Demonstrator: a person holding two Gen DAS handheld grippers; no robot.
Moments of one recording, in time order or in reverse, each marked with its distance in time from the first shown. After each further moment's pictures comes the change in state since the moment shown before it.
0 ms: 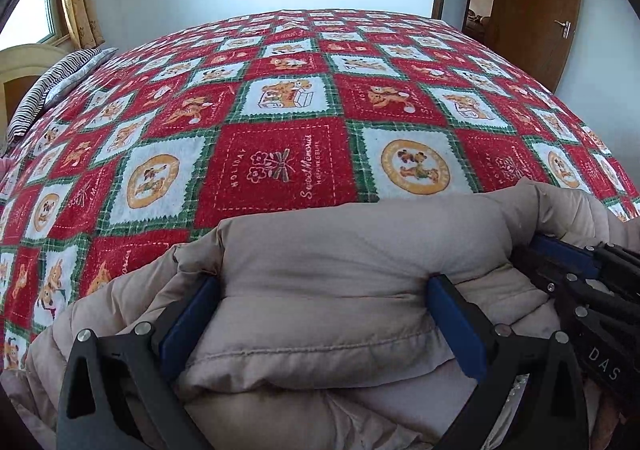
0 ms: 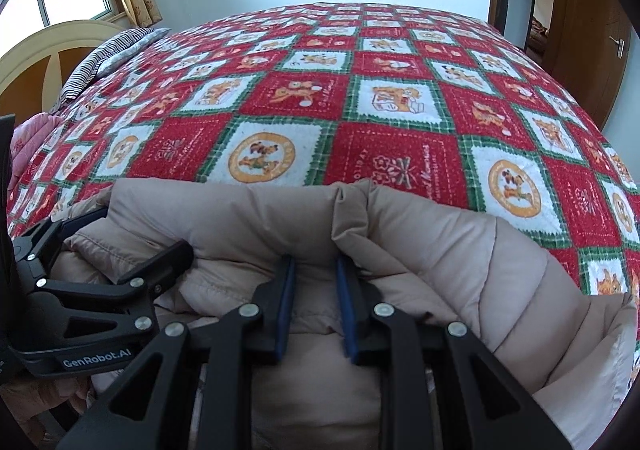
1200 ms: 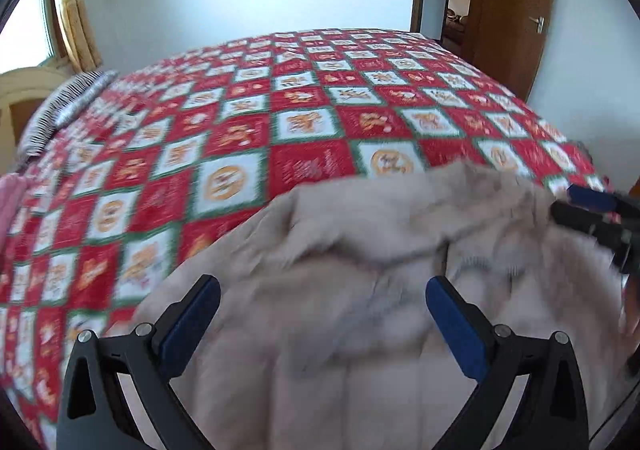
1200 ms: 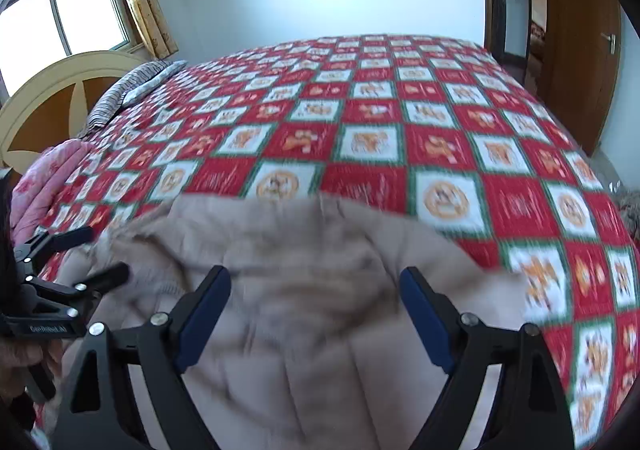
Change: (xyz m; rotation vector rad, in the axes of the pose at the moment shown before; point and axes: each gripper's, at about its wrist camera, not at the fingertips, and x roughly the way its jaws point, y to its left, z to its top) left arm -0.133 0.030 -0.037 0.085 -0.038 -0.003; right arm -0.113 -0.022 -0.022 0.031 -0.075 0.070
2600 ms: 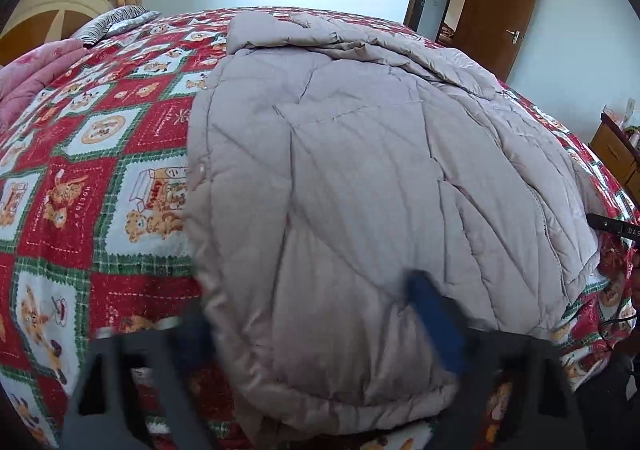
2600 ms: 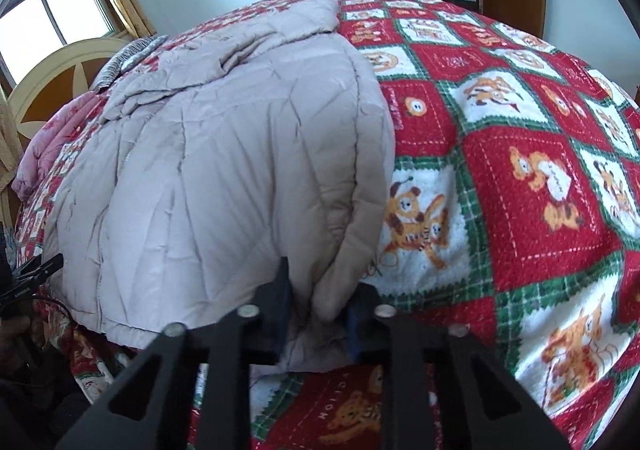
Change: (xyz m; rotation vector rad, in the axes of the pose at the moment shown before) left arm -0.197 -0.011 -0.368 -0.139 -0.013 -0.117; right arm -0.209 -0.013 -0.345 0.151 0.065 -0.054
